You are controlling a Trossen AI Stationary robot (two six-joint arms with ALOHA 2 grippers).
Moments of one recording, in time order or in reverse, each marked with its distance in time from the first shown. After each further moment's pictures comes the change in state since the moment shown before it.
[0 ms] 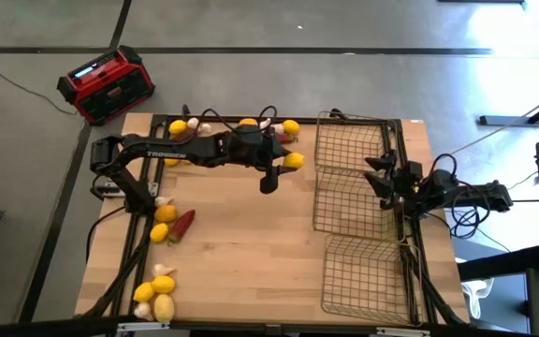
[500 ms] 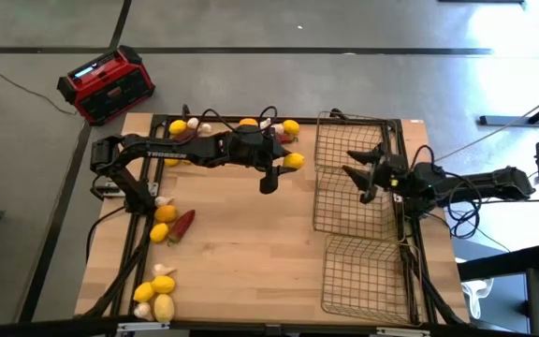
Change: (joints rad) left arm -0.001 0.002 0.000 -0.010 0.000 0.000; right arm 0.000 0.476 0.239 -0.002 0.118 -0.020
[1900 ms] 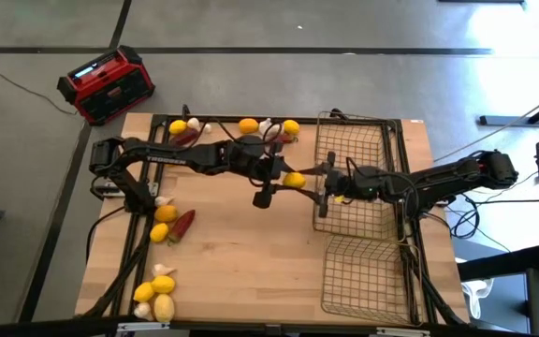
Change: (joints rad) left arm -0.082 0.000 0.000 -0.010 0.107 0.234; right arm 0.000 0.642 0.299 0.009 -0.176 -0.177
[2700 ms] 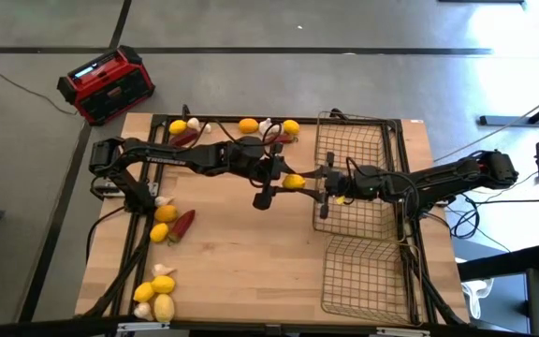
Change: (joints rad) left arm 0.000 0.000 0.000 0.003 0.001 -0.071; right arm 0.000 0.000 0.000 0.012 -0.021 -0.021
